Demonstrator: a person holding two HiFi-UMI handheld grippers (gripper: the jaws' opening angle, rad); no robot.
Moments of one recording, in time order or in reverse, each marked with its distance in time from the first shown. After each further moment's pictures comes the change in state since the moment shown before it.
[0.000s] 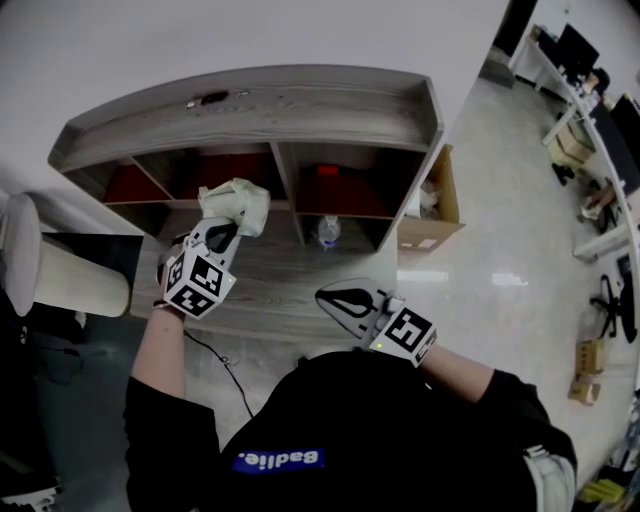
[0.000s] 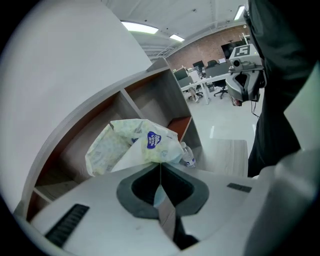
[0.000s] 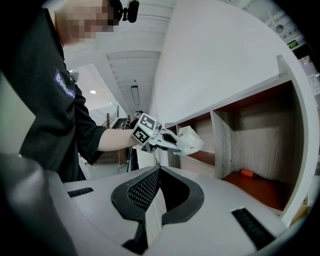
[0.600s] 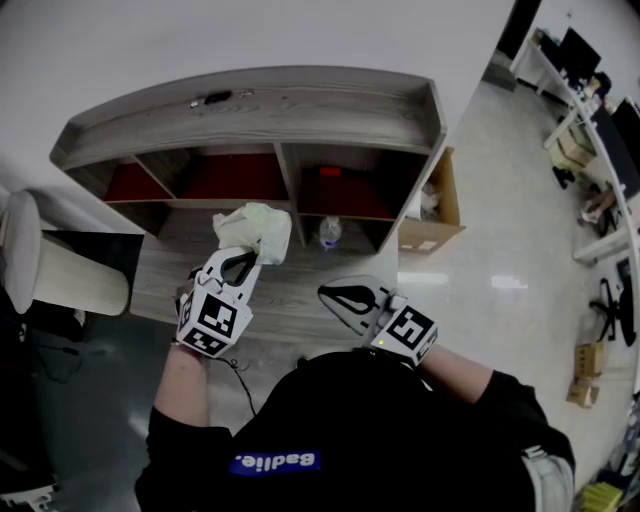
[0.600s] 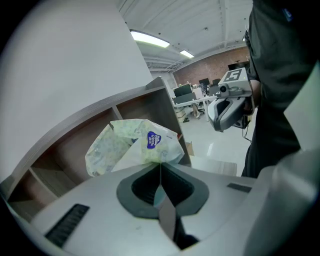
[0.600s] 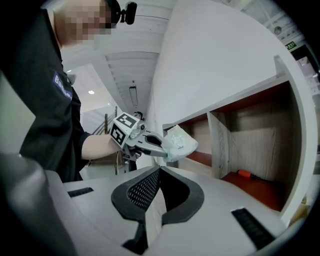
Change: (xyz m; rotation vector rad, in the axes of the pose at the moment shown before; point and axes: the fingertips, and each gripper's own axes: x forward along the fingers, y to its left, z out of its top) left arm -0.030 -0.058 0.034 -0.152 -0.136 -0.033; right arm 0.000 -0.009 0.002 0.007 -0.010 -0.021
